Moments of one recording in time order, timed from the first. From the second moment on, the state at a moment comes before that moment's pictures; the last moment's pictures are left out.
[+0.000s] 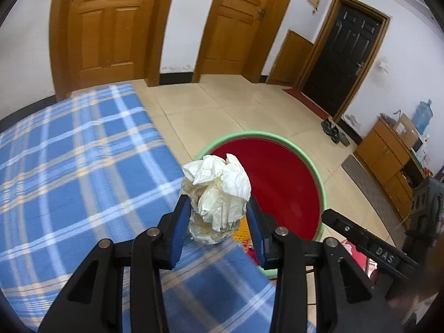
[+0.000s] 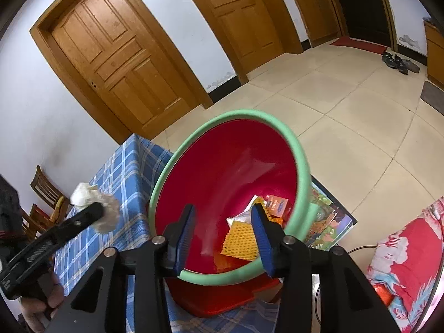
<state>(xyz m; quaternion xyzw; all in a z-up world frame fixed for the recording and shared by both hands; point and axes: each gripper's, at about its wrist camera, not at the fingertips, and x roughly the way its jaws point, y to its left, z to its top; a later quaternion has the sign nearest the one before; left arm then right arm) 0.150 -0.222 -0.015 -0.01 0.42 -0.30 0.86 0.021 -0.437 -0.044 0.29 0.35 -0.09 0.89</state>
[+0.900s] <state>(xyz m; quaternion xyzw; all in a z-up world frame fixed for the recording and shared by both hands) 0.112 -0.190 -0.002 -0.03 0.41 -0.24 0.88 -0.002 -0.412 -0.022 0.27 0.34 -0.07 0.90</state>
